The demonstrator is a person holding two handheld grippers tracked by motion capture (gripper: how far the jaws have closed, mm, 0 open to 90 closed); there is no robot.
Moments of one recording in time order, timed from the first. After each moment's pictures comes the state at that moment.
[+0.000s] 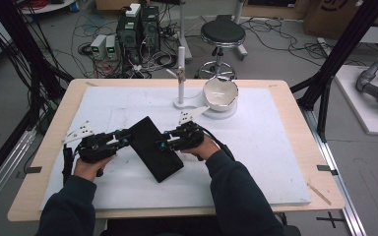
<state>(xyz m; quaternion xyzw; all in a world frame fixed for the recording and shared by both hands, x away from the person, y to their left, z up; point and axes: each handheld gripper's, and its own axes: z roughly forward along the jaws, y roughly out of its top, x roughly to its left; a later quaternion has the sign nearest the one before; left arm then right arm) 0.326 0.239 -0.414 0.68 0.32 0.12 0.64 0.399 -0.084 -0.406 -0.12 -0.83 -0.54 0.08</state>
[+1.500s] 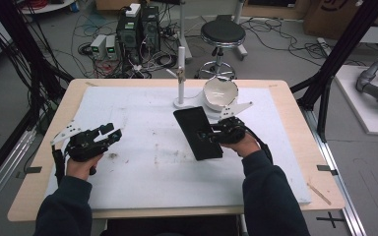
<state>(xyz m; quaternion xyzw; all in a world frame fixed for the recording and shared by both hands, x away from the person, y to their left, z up) 0.322 0.260 -0.409 0.65 0.38 0.18 0.64 0.393 -0.195 -0.377 -0.19 -0.85 -0.49 -0.03</state>
